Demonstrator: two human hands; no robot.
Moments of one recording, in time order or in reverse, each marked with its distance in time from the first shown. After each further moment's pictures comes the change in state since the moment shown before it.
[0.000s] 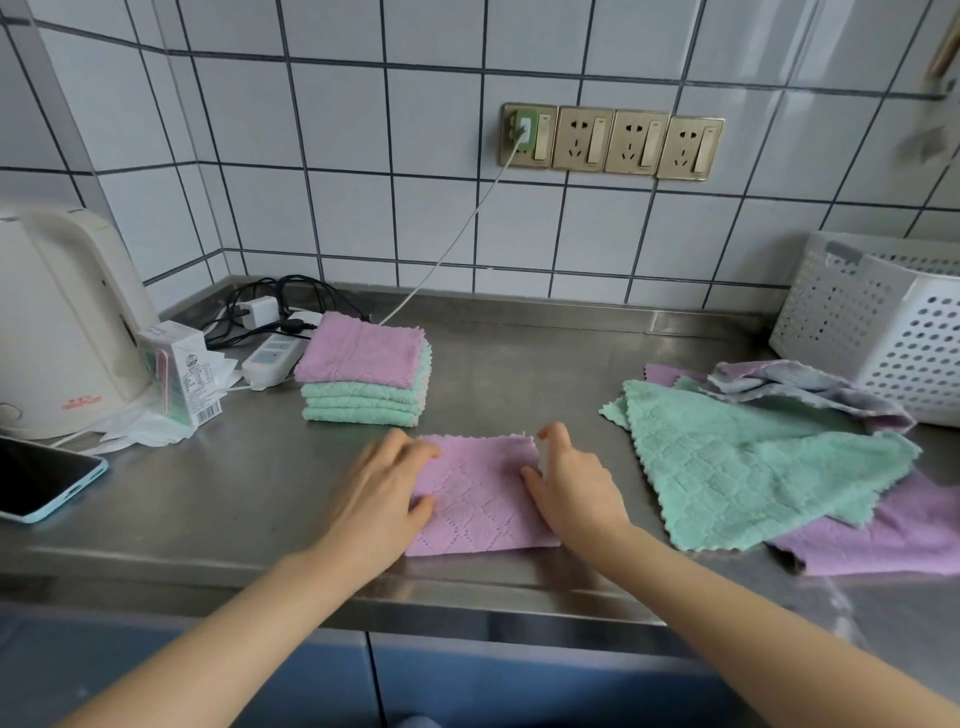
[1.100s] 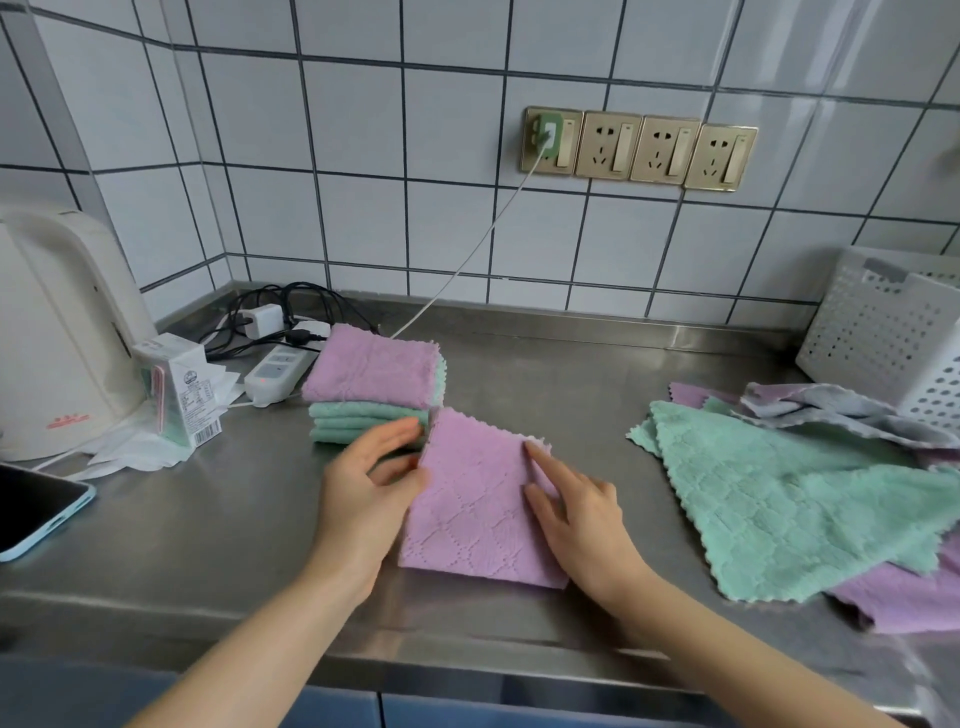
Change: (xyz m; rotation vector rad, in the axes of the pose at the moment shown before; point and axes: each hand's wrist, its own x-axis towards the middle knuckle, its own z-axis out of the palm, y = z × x) left_hand 0.025 -0.003 -0.013 -1.201 0.305 -0.533; right_hand 0.013 0.001 0.029 0.143 0.047 -0.193
